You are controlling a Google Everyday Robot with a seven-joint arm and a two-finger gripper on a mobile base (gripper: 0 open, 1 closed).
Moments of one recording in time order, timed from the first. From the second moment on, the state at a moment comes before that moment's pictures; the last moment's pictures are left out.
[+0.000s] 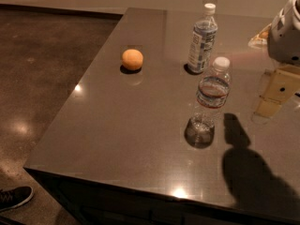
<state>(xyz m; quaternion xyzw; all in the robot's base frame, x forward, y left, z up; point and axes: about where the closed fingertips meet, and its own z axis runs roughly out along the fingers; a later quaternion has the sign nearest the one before) 0.438 -0.217 0.976 -0.60 0.78 -0.03 0.16</state>
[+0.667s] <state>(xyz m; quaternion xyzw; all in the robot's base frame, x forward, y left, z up) 0.439 -0.213 0.974 -0.60 0.78 -0.01 0.18</state>
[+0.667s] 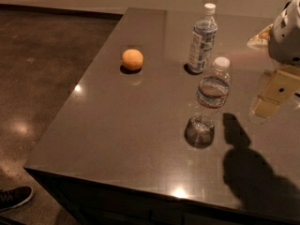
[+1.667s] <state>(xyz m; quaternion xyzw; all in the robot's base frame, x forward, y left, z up) 0.448 -0.193 0.953 -0.59 0.77 0.07 0.24</state>
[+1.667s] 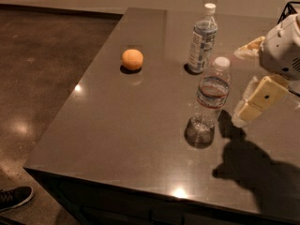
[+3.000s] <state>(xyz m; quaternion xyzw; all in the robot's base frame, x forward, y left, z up) 0.456 -0.158 0.932 -0.57 0.76 0.17 0.28</state>
